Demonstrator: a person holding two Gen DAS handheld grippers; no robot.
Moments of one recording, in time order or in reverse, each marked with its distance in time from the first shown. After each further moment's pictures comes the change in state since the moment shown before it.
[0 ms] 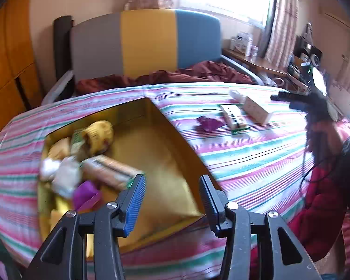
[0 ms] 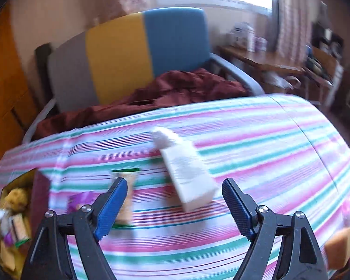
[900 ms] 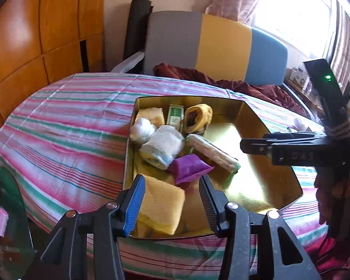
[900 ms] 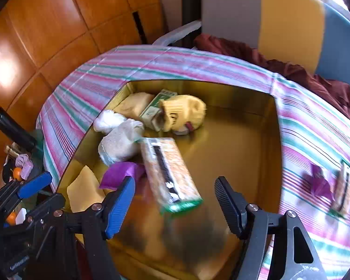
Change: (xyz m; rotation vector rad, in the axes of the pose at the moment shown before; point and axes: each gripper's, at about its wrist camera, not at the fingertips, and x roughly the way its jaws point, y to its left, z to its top) left arm -0.036 0.130 -0.062 -0.309 -0.048 0.226; right arm -0.038 0.326 -0.122 -0.606 0.282 0.529
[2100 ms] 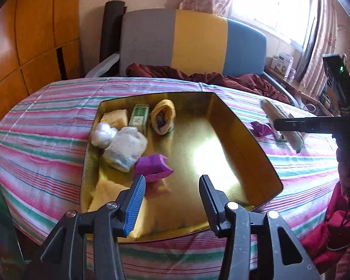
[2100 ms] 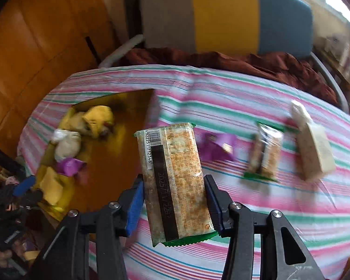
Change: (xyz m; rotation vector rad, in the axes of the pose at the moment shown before) left arm 0.010 -0.038 0.001 0.068 0.018 -0.072; right arm -0.082 -0.092 -0.029 0.123 -0.033 -0.095
